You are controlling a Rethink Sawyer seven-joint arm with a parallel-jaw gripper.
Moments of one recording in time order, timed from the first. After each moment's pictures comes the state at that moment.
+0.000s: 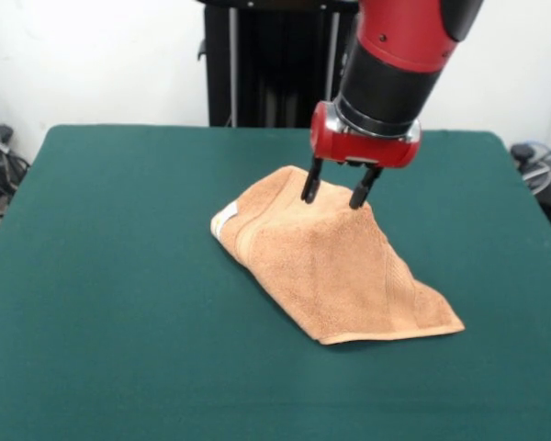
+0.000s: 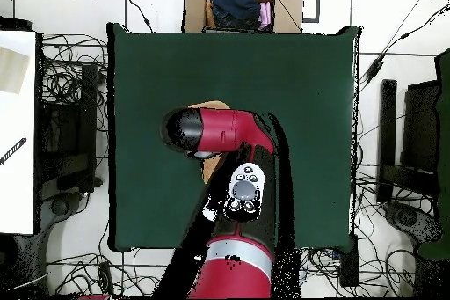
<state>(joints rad) 0.01 -0.53 -0.18 1.48 -0.06 0.69 1.57</state>
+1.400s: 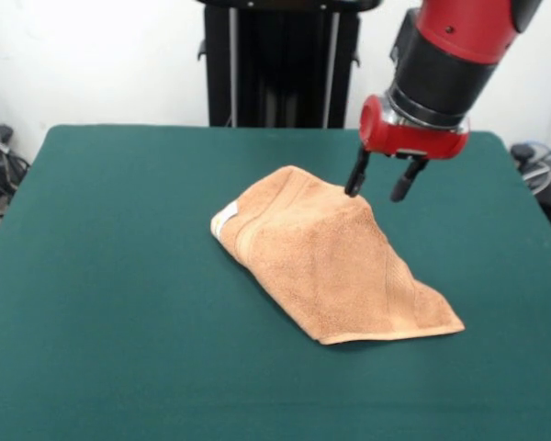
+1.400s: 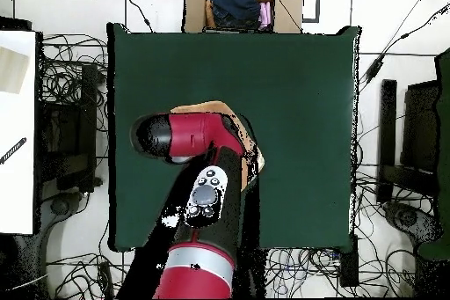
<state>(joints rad) 0.12 -0.53 -0.21 1.48 -0.05 0.69 1.59</state>
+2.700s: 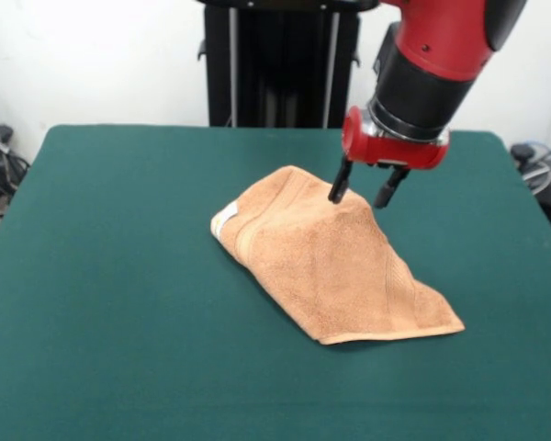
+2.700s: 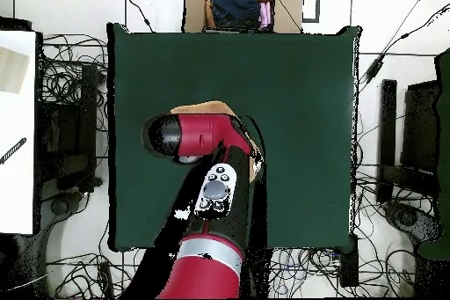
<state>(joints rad) 0.09 -0.50 -0.21 1.48 -0.05 0.68 1.59</state>
